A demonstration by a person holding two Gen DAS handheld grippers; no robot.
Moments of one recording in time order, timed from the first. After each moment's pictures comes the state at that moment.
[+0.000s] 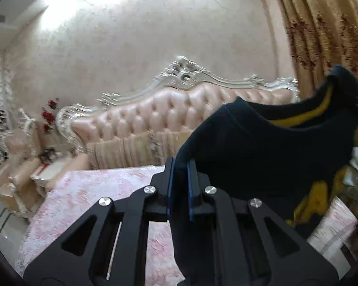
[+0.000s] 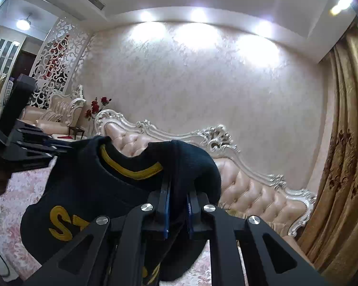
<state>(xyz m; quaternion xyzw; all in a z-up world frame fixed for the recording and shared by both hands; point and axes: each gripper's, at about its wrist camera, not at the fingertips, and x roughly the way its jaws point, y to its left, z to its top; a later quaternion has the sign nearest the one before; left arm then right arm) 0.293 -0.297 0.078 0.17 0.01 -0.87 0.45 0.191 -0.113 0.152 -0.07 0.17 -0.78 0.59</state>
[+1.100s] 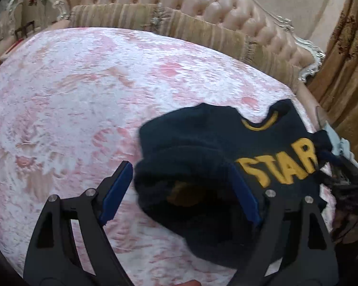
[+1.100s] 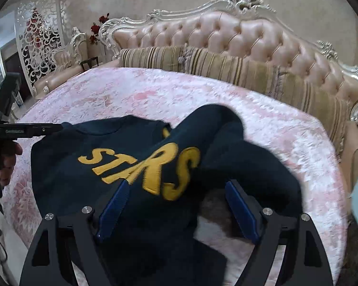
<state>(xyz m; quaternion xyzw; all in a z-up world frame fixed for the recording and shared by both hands) 0.301 -0.420 -0.156 0.35 0.30 -0.80 0.39 0.103 -0.241 -0.094 0.30 0.25 -0.68 0.62</state>
